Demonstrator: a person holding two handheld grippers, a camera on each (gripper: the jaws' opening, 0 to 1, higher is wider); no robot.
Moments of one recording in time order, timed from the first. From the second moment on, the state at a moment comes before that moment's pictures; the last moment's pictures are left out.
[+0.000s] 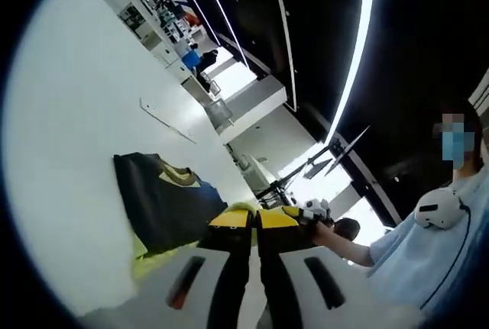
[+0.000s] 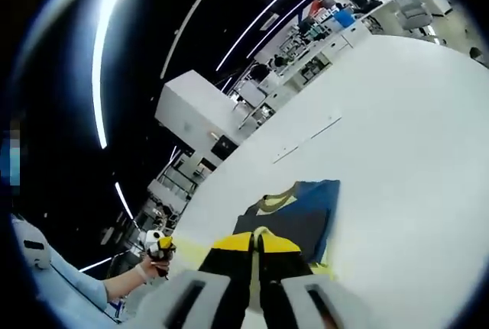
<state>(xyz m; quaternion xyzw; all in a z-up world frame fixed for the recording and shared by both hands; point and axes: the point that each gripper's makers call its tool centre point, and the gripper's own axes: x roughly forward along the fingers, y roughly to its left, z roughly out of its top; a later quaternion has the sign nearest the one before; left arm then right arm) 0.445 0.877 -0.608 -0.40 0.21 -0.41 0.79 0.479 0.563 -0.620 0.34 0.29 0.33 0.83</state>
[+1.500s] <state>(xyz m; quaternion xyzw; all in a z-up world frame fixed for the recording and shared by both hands) 0.570 0.917 -0.731 -0.40 0.28 -0.24 0.84 0.613 0.573 -0.744 0.28 0.38 0.26 0.84</state>
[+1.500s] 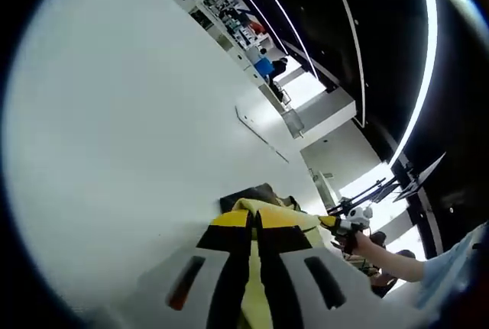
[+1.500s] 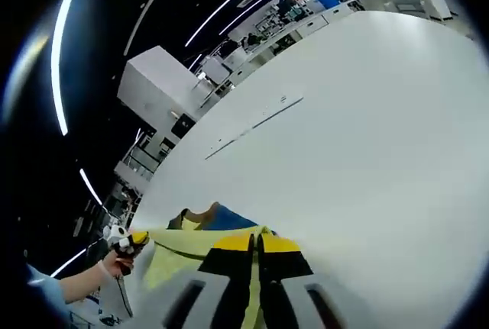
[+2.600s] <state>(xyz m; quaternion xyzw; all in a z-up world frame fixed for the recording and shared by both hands) 0.567 0.918 -0.737 -0.26 0.29 -0.27 0.88 0.606 0.582 -0.736 0.17 0.34 0.33 0.87</state>
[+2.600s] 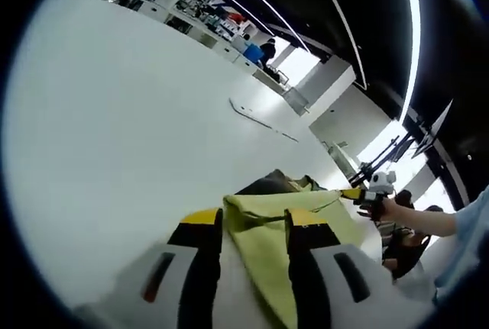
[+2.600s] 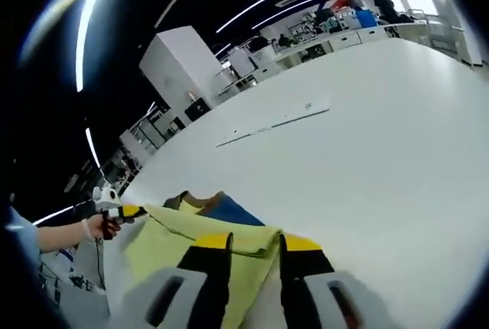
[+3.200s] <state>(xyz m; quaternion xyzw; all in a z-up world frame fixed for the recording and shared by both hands) 0.561 0.931 -0.725 0.02 0.26 -0.33 0.91 0.607 0.556 -0.732 -0.08 0.27 0.35 0.89</state>
